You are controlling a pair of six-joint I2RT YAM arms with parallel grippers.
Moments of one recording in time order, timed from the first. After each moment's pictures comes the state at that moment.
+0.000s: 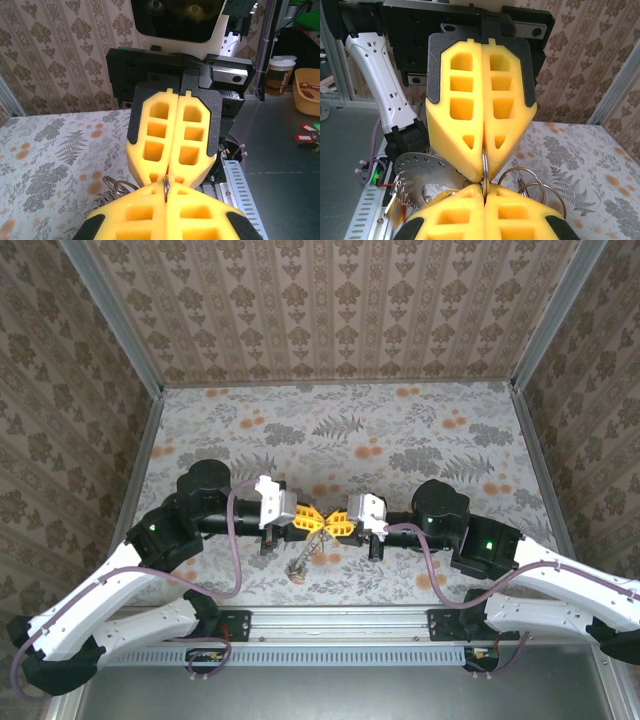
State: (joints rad) left arm -0.94 0.83 1.06 -0.48 0.68 0.24; right arm 1.07 0.89 0.95 -0.23 -0.25 -0.26
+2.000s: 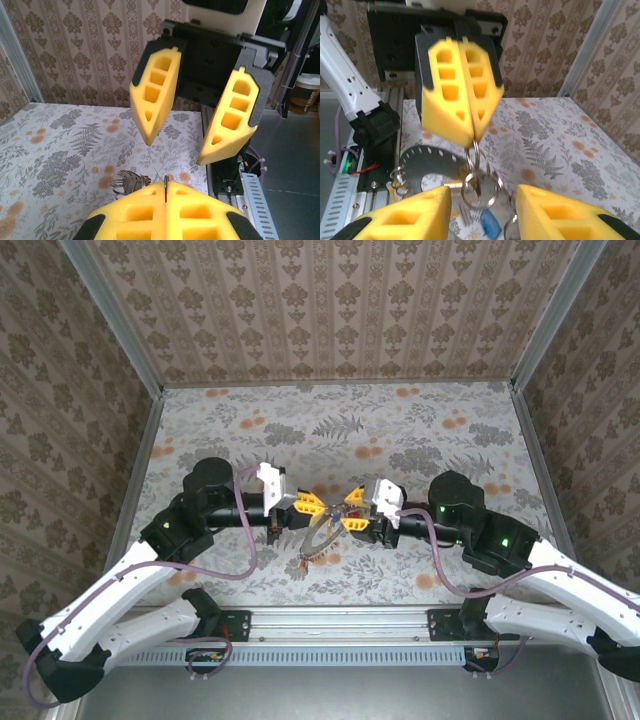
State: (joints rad) left arm -0.84 0.84 0.94 -0.30 0.70 0.13; right arm 0.94 0.83 0.96 -0.35 -0.24 -0.25
